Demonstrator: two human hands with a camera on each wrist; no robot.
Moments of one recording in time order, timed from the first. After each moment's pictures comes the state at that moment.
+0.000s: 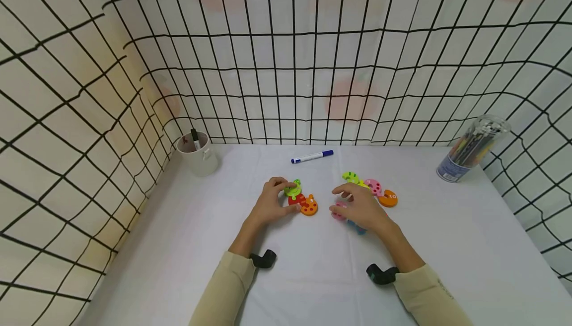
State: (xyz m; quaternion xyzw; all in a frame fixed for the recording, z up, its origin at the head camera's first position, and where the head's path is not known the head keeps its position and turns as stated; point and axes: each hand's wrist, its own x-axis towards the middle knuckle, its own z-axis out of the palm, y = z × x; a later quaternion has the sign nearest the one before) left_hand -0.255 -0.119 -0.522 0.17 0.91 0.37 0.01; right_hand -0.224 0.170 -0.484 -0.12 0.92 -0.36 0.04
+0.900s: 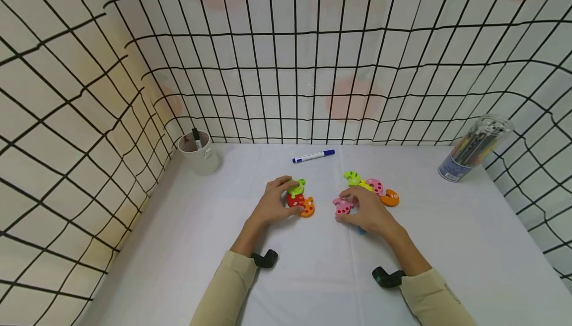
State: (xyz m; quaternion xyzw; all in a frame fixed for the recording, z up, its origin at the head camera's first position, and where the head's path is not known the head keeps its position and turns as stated) left_hand -0.254 -0.117 -0.518 0.18 0.92 0.35 0.03; right_hand -0.220 0.182 -0.492 -0.11 0.94 -0.31 0.05
